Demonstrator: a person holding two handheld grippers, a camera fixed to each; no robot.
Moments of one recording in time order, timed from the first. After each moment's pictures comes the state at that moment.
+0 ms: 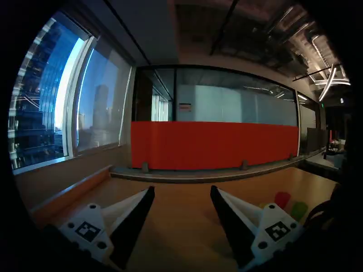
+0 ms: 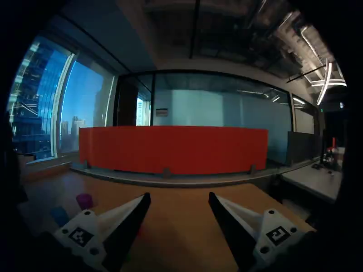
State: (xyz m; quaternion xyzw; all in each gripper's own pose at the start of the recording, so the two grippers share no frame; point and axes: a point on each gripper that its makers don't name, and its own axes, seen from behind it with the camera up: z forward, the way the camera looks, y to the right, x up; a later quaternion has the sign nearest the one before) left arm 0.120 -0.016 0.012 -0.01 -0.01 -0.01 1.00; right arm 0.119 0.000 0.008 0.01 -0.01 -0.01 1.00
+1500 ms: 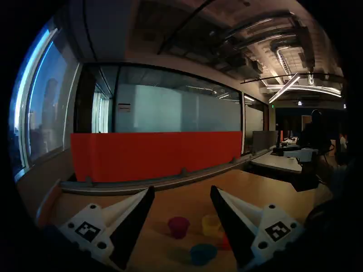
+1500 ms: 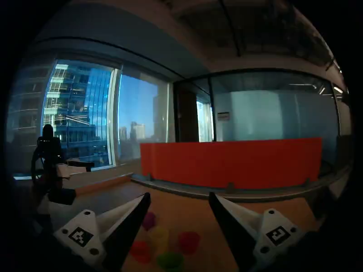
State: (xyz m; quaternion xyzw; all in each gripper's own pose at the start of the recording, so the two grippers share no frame) left arm 0.199 0.082 0.000 -0.26 -0.02 -0.01 0.97; right arm 0.207 -0.098 -0.018 0.27 -0.02 0.01 0.96
